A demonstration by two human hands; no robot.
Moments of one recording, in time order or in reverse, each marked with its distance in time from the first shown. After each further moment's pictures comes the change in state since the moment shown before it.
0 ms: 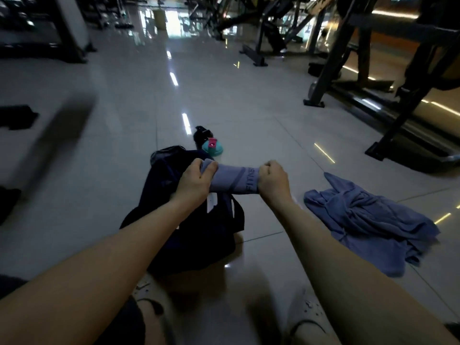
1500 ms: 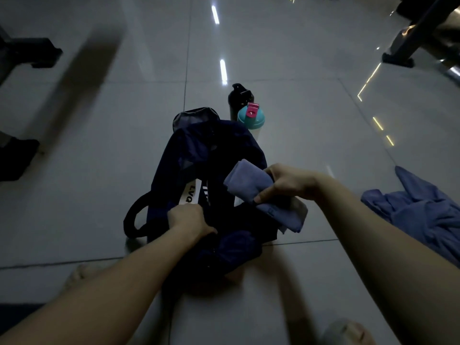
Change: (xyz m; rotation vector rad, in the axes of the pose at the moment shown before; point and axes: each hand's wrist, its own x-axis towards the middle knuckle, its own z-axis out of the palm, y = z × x) left_hand 0.022 -0.164 0.015 1.160 -0.505 -0.477; right_hand 0.107 0.029 0.084 -0.208 -1.199 -0.070
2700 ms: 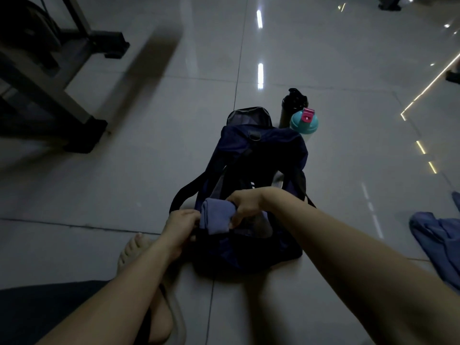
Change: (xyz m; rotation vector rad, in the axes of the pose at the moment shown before) left_hand -0.060 -0.130 0.041 -1.661 -0.011 -0.273; right_hand 0.112 -0.095 0.151 -0.476 -0.421 -0.062
